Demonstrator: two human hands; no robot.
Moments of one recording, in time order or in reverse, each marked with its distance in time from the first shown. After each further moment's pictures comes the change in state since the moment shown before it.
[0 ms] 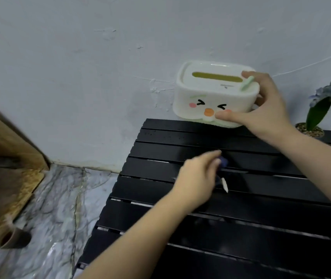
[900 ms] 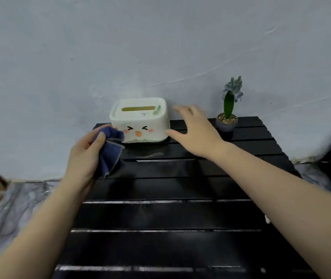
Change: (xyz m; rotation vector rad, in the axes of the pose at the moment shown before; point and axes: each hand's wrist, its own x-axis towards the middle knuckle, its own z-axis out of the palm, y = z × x) left_hand -0.005 0.010 -0.075 -0.559 0.295 -0.269; right_hand -0.051 0.004 -0.043 -0.574 -0.322 0.092
